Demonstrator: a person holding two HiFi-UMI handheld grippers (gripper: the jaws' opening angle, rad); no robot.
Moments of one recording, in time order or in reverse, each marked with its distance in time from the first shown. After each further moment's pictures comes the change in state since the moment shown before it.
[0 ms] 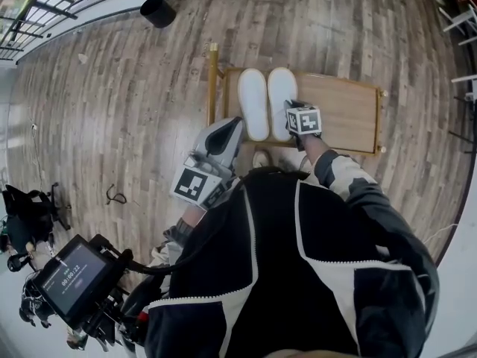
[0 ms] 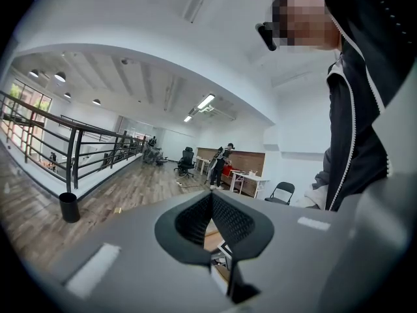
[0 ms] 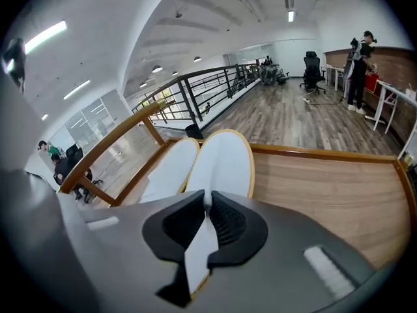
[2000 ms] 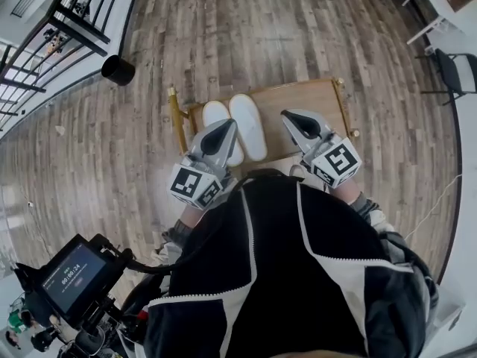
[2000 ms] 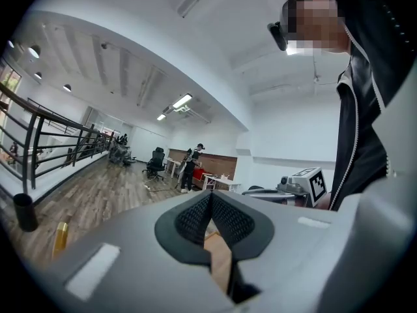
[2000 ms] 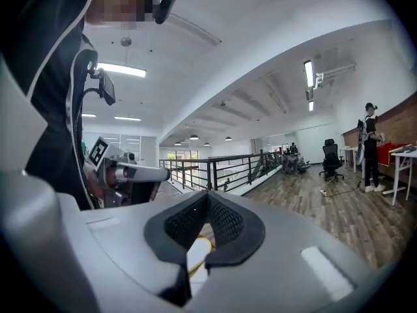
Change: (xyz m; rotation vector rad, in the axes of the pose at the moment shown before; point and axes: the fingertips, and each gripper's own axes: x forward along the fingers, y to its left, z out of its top) left arm 0.060 -0.025 0.017 -0.002 -0.021 -0.282; right arm -0.296 0.086 0.132 -0.341 -0.731 0.125
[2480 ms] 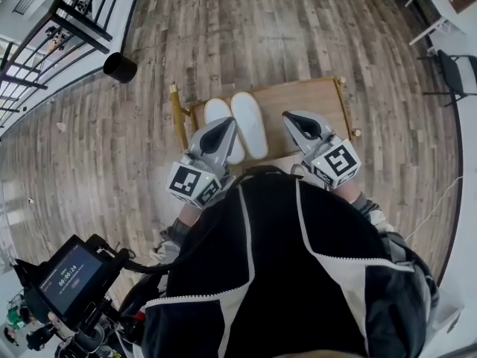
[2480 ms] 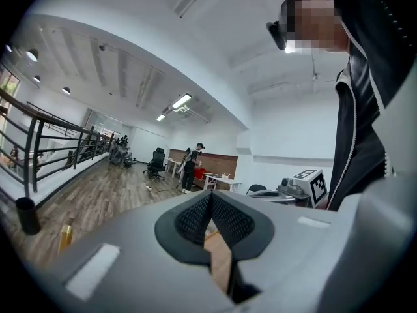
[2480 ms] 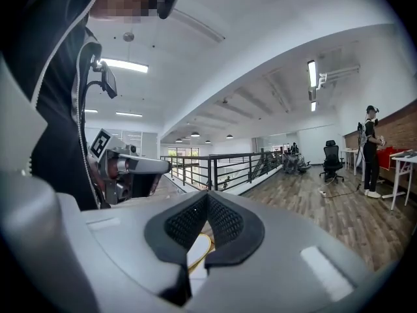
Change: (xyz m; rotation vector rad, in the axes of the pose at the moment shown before) left arm -0.002 0.004 -0.001 0.017 0.008 0.004; right arm 0.002 -0.001 -0.013 -0.031 0.021 -0.005
